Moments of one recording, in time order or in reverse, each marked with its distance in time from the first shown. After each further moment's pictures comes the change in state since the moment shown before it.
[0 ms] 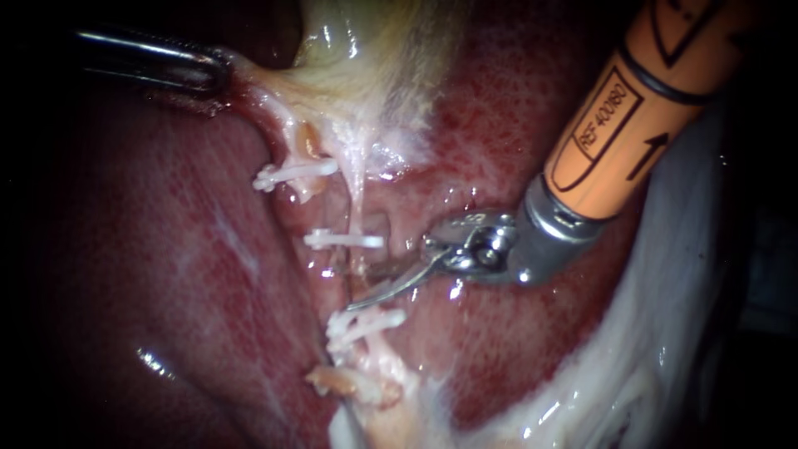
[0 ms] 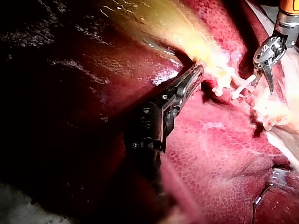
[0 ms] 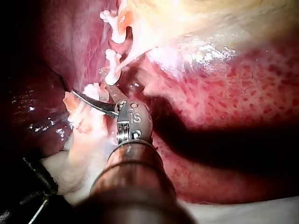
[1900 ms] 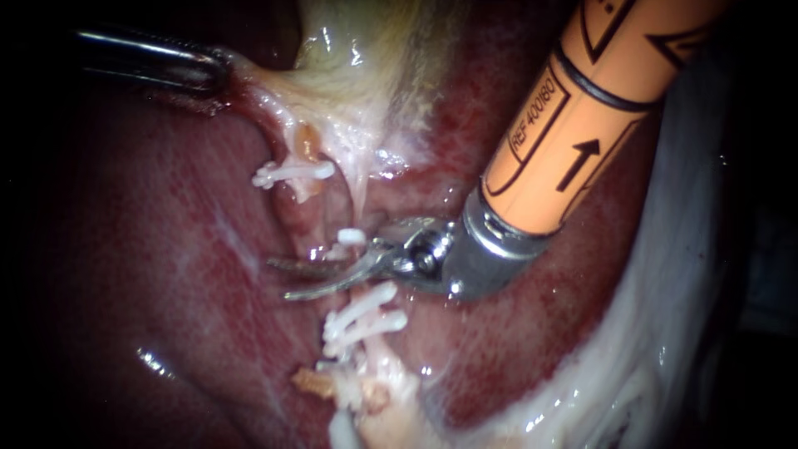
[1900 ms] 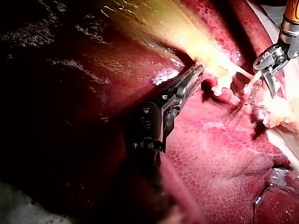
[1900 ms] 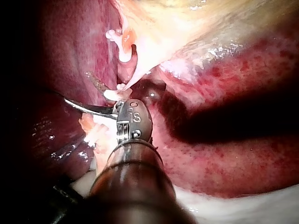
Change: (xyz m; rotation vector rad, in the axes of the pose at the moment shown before) right arm 0.003 -0.001 0.003 0.023 0.204 0.012; left arm 0.000 0.000 0.000 0.000 0.000 0.000
